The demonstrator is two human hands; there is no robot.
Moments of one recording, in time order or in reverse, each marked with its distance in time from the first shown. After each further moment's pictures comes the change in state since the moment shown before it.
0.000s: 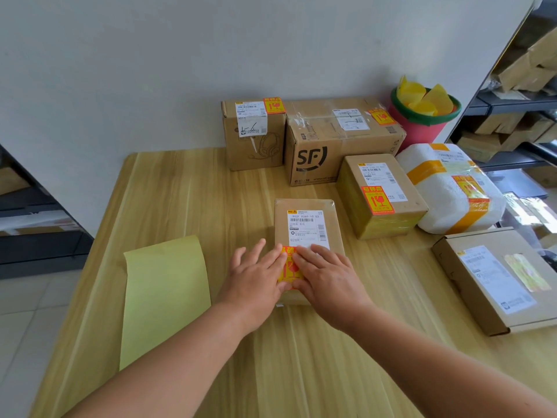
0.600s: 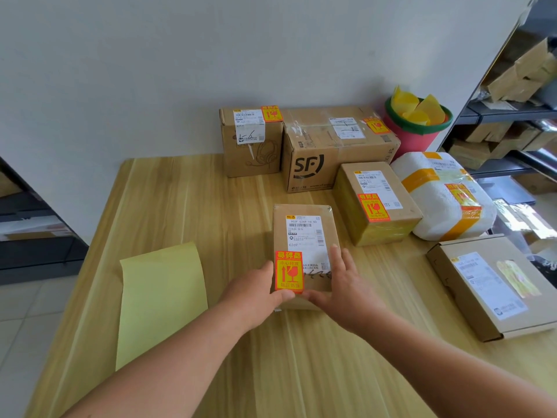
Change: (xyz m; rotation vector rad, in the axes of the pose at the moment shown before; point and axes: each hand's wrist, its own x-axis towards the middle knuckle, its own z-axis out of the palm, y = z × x) left_hand 0.011 -0.003 0.000 -0.484 -0.173 -0.221; right_hand -0.008 0.013 -0.012 0.303 -0.227 0.443
